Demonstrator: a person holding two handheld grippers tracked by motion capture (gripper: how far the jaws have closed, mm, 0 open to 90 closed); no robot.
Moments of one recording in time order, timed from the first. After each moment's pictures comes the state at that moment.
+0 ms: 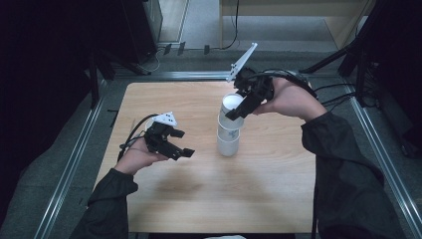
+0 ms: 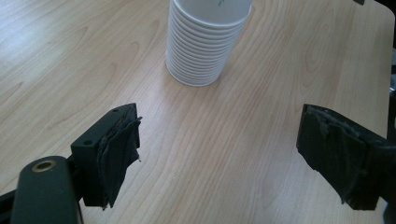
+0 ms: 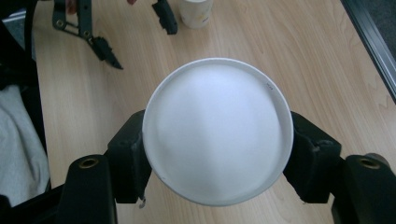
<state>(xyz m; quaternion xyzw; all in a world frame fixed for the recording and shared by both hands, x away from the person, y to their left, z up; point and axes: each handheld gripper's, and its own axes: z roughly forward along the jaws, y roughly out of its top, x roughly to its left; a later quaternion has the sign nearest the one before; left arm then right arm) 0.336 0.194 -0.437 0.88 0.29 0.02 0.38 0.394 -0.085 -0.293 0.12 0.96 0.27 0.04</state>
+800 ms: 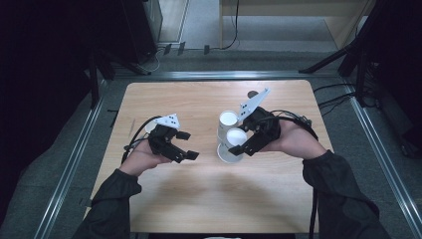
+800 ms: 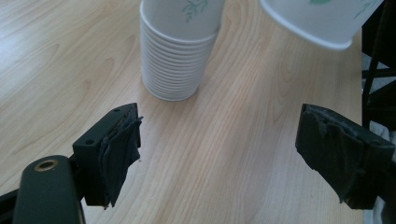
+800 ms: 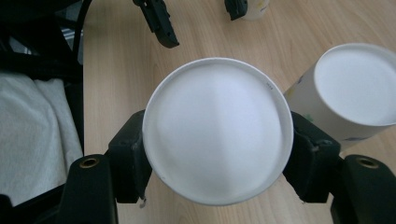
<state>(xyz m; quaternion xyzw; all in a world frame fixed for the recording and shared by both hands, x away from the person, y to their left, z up) 0.331 0.181 -0.440 0.88 0.26 0.00 0.41 0.341 -0.110 -0.363 0.10 0.94 0.33 -0.01</state>
